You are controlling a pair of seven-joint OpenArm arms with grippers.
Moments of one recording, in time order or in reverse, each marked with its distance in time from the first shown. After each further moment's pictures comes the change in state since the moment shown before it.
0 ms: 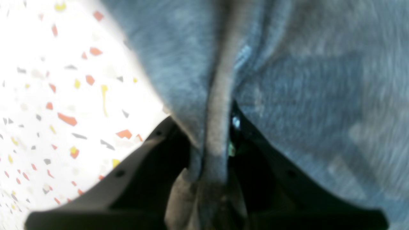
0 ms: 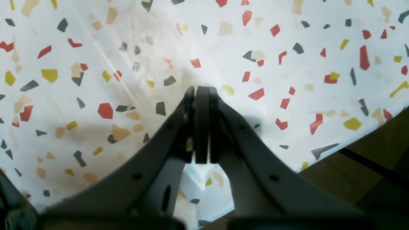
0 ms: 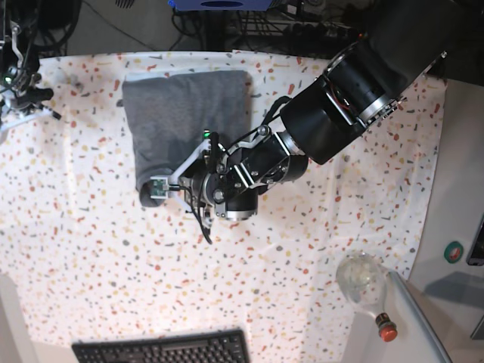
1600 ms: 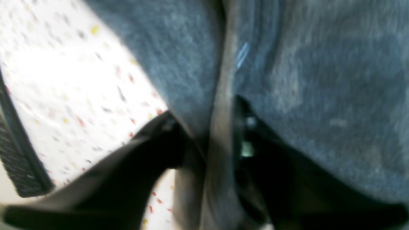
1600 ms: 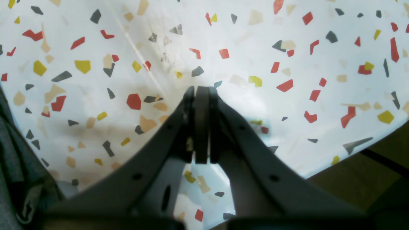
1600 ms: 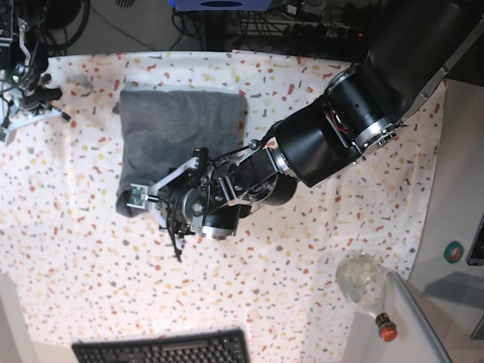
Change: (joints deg) left arm -6.3 1.1 8.5 4.1 0.9 0.0 -2.9; right arm 0.0 -2.4 -0.4 1.6 0.4 0.0 0.0
